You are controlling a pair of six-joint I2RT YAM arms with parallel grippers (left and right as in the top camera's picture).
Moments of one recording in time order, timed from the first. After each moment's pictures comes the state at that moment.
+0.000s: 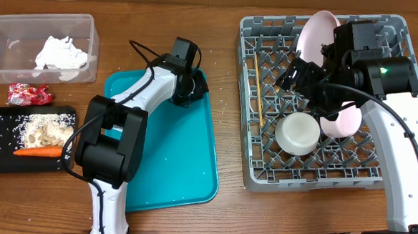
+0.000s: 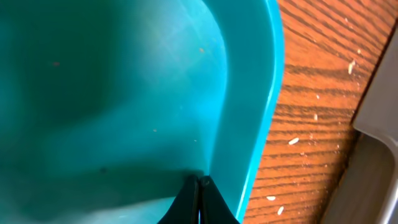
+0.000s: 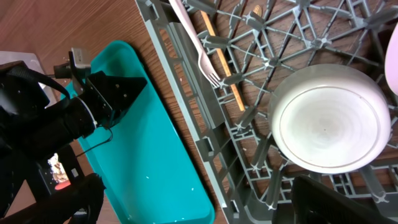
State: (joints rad) left arm -0.32 2.15 1.48 -0.56 0.26 -0.71; right arm 0.14 1.57 1.66 -1.28 -0.31 0.59
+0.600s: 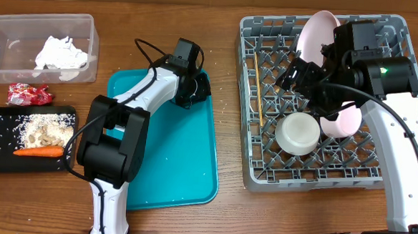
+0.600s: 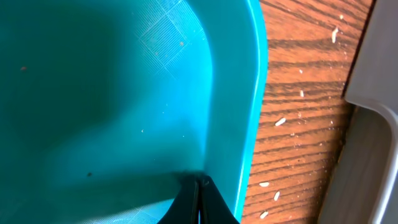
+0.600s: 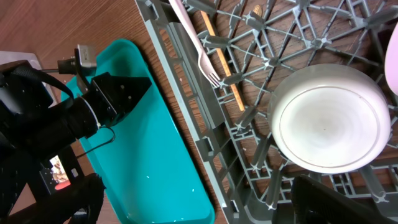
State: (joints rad) left arm -0.33 2.15 1.48 -0.55 0.30 -0.62; right arm 0.14 1.57 1.66 -1.28 -0.31 0.59
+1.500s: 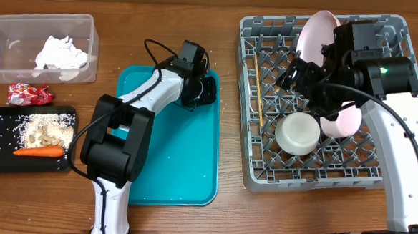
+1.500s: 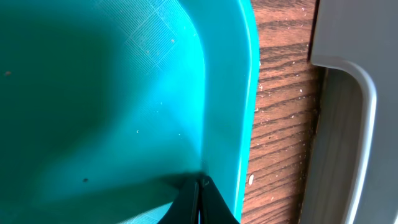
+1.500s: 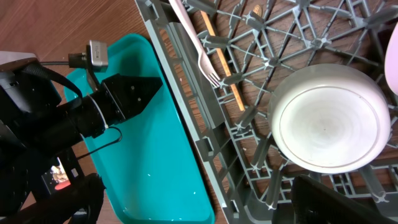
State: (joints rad) left arm -0.36 2.17 1.48 -0.53 0.38 -0.52; right arm 0.14 1.57 1.66 -1.28 -0.31 0.59
